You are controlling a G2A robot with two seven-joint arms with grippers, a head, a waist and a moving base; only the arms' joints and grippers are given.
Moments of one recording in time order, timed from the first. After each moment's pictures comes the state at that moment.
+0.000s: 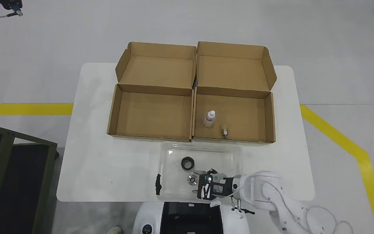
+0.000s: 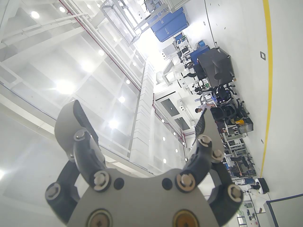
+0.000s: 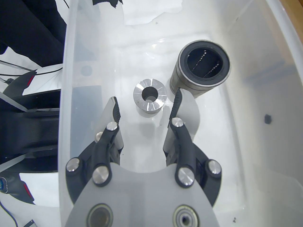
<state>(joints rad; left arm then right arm) 0.01 -0.43 -0.63 -1.27 2.44 -0.13 0.06 -1.43 -1.05 1.03 -1.90 -1.37 -0.82 0.42</state>
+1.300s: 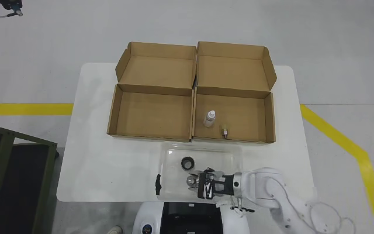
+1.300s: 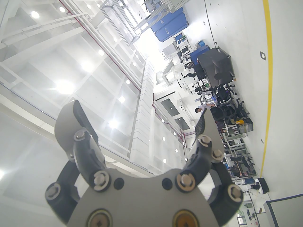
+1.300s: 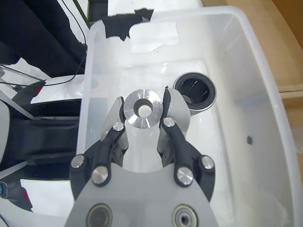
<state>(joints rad) 0.01 -0.43 -0.63 -1.27 2.44 -0.13 0.06 -1.42 -1.03 1.06 -1.97 -1.26 -0.84 0.39</state>
